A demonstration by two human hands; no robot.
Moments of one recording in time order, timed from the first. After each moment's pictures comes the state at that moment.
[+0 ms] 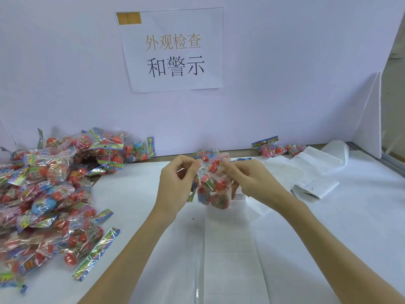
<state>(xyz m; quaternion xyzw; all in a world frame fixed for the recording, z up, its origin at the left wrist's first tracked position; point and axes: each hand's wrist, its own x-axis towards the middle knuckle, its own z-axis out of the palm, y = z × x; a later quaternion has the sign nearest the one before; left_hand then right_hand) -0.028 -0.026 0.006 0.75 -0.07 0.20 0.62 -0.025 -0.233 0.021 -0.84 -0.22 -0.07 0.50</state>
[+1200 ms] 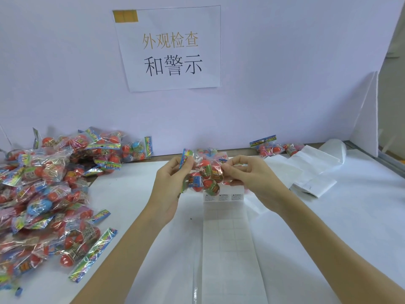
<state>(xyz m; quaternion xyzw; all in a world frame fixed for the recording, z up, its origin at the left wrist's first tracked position) -0.031 -0.025 0.016 0.62 -0.02 0.05 0.79 -0.021 -0.234 0.022 -0.73 -0.10 0.02 0.68</state>
